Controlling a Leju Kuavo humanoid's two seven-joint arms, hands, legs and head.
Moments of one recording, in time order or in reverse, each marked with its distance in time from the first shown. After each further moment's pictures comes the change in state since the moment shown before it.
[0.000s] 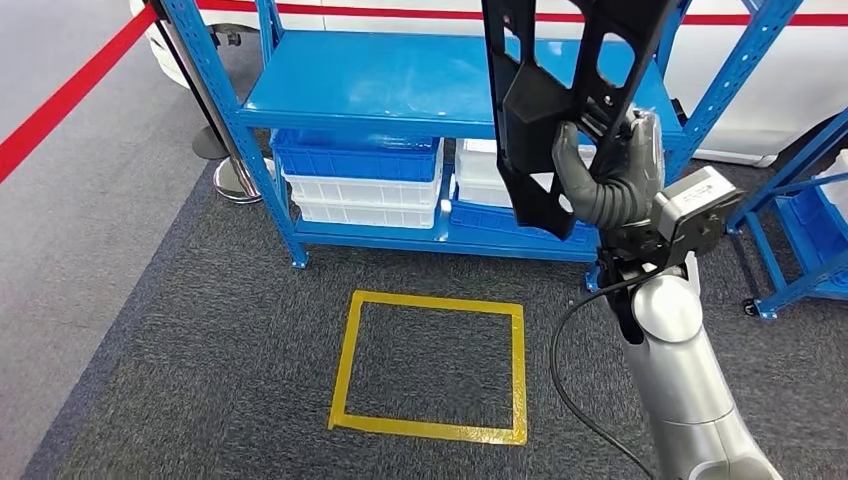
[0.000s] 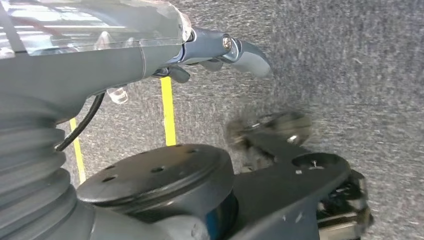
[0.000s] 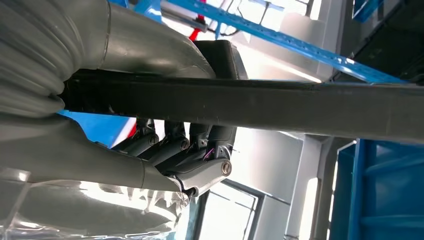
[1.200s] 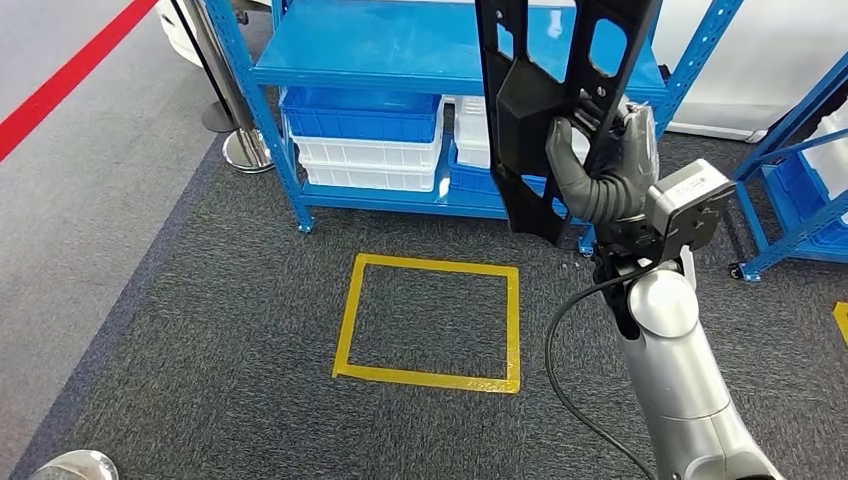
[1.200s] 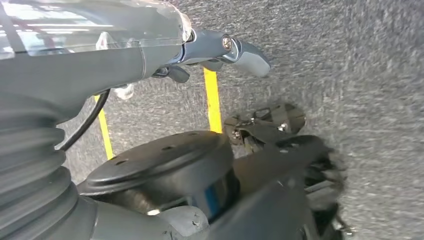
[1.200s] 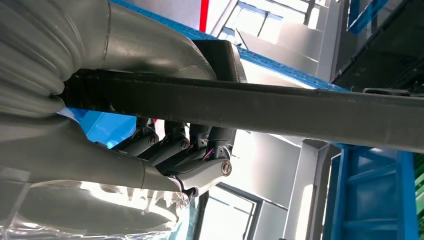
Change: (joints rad) left arm 0.001 0.003 -0.022 0.000 -0.025 -0.015 -0.001; right arm -0.024 0.013 0.011 0.013 0.004 0.002 0.006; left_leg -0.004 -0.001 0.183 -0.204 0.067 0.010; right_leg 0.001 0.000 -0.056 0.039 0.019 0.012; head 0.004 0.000
